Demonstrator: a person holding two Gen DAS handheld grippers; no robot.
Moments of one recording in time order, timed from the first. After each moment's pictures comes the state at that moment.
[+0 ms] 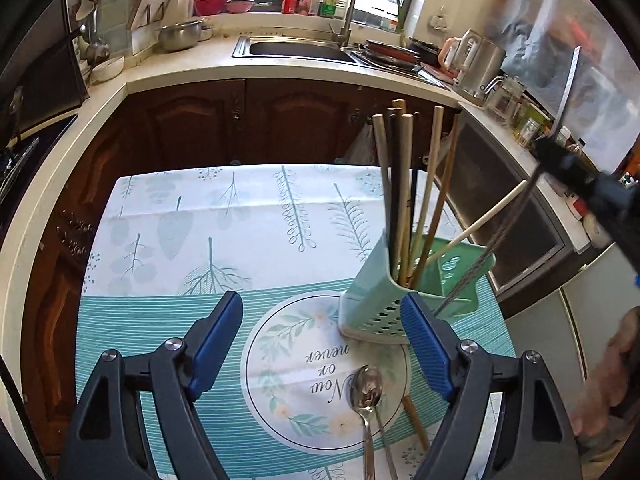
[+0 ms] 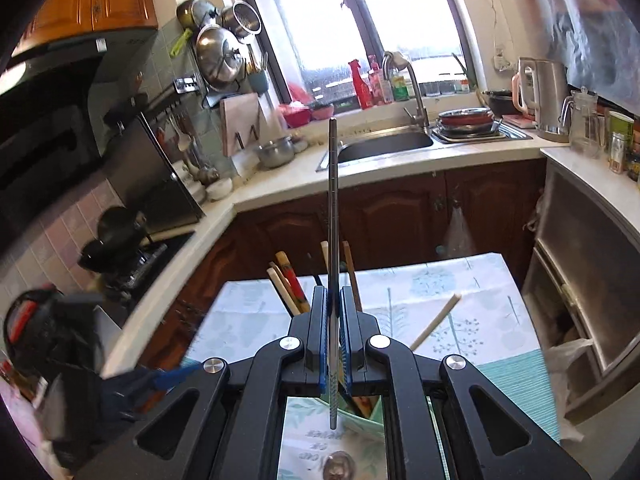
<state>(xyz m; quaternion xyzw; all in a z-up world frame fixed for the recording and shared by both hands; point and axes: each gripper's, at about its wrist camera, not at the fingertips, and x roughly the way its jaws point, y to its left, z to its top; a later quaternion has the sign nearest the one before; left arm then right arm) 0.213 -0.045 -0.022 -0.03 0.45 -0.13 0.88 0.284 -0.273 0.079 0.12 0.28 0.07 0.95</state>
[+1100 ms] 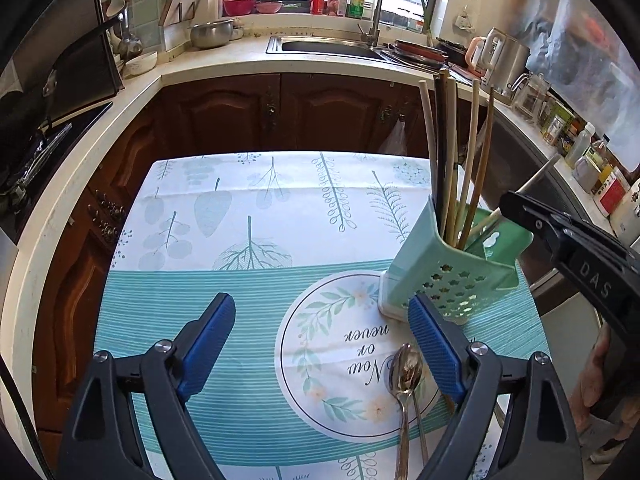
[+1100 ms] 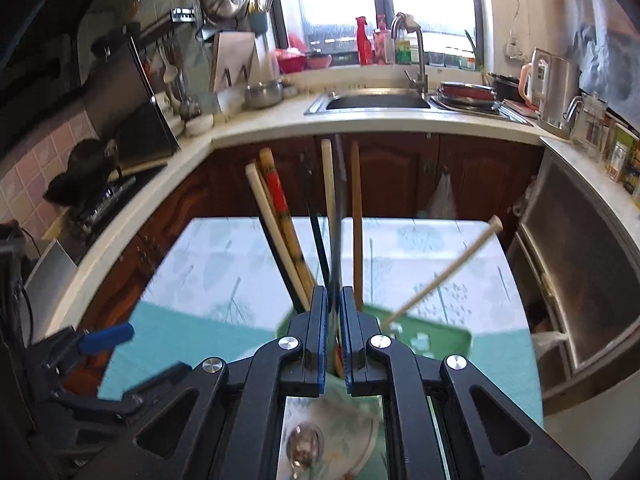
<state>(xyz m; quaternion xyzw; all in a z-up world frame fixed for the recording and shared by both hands) 0.184 -0.028 -0.044 -0.02 0.44 -0.08 0.89 0.291 -0.227 -0.004 0.02 0.37 0.04 0.93</state>
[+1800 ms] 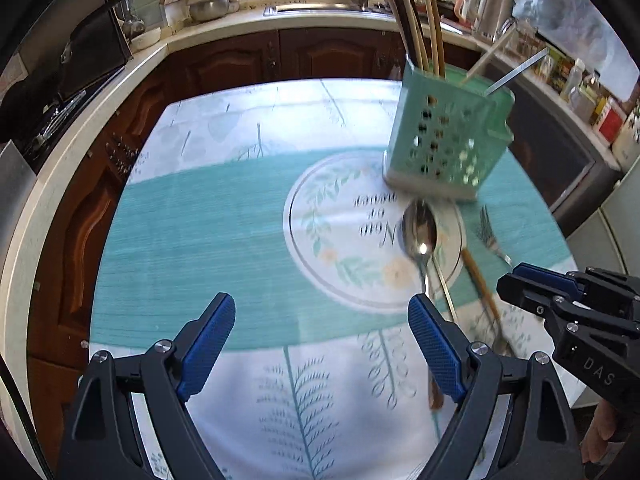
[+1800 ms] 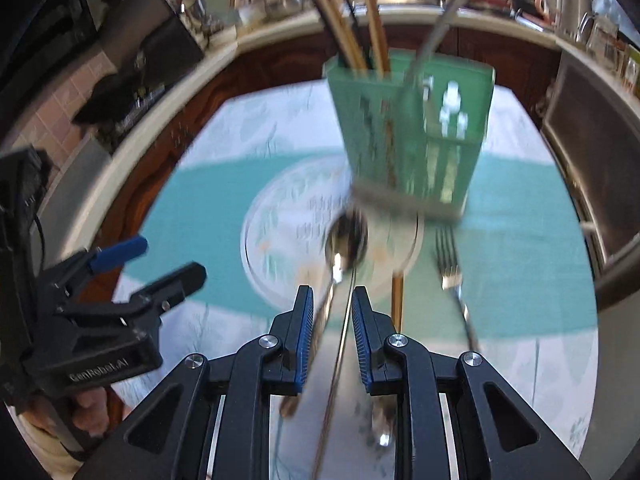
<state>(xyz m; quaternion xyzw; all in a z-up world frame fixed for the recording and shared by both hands) 0.067 -0.021 -0.108 0.03 0.49 -0.07 0.87 0.106 -0.203 -0.144 0.05 0.51 0.09 0.85</state>
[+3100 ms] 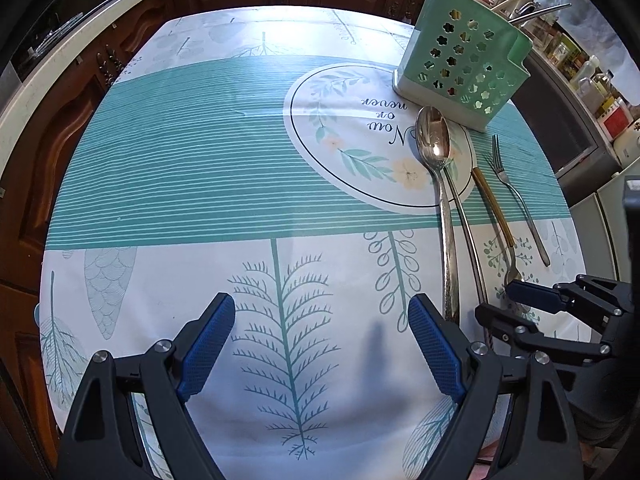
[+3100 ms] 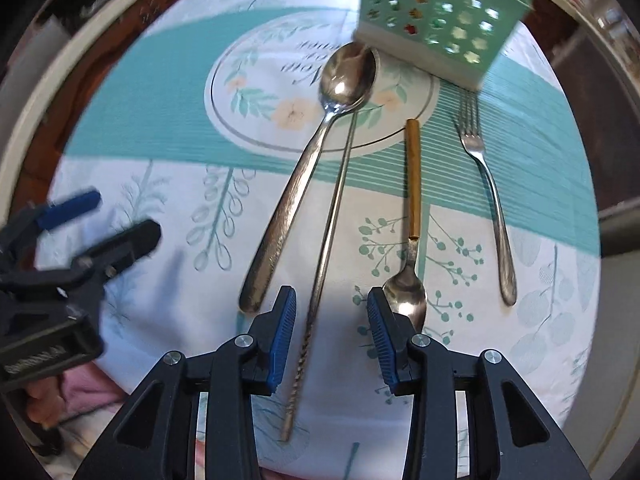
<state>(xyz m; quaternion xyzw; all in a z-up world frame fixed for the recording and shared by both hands) 0.045 0.000 -0.162 -0.03 0.56 -0.08 0.82 0.101 -0.170 -0.210 -0.08 0.65 0.05 0.75</state>
